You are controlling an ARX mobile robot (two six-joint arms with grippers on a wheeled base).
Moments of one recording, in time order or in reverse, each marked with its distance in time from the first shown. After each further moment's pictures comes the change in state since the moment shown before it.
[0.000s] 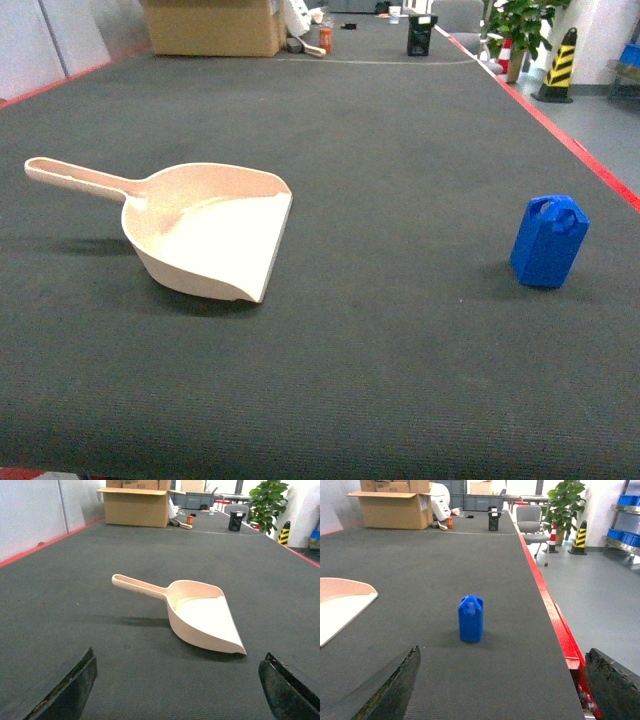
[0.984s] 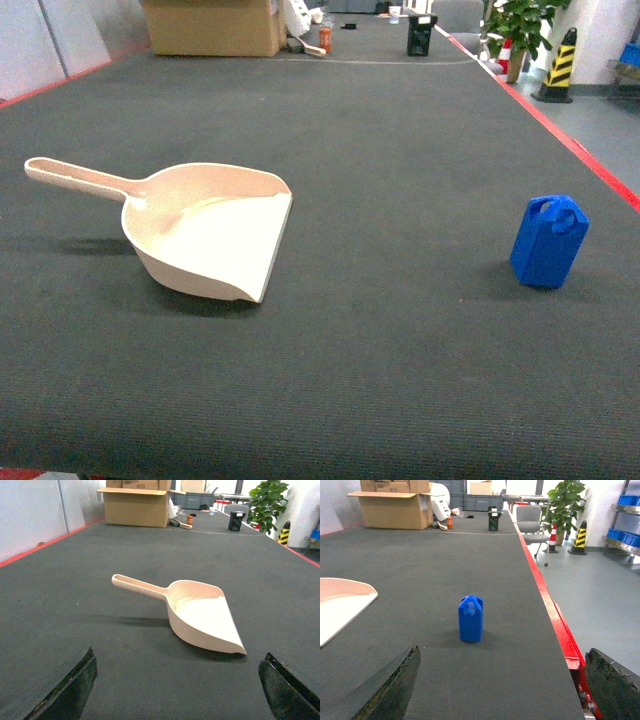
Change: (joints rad) left arm 0.000 0.000 0.000 0.000 0.000 0.000; right arm 0.000 0.000 0.000 0.000 0.000 0.000
